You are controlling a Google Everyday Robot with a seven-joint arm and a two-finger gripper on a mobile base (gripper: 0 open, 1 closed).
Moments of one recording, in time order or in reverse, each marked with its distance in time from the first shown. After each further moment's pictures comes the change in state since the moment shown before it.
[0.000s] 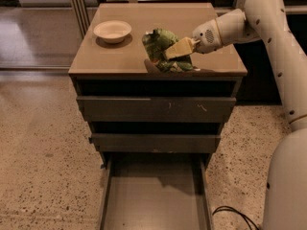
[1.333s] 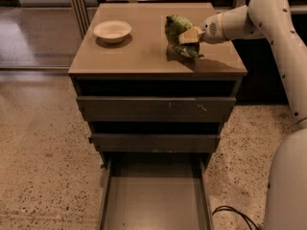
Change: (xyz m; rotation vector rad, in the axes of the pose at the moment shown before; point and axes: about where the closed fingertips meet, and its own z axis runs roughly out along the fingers) arm -0.031 -0.096 -0.036 0.375 -0.150 0.064
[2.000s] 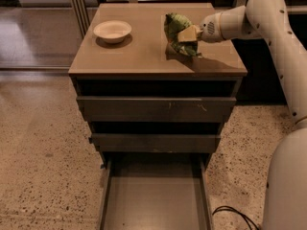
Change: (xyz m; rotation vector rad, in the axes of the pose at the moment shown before) arm -0.008 -0.004 0.006 0.017 -0.033 0.000
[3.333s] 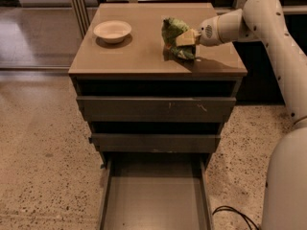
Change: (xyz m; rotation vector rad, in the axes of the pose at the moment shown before) arm 0.012 0.003 0.007 -0.015 0.033 0.020
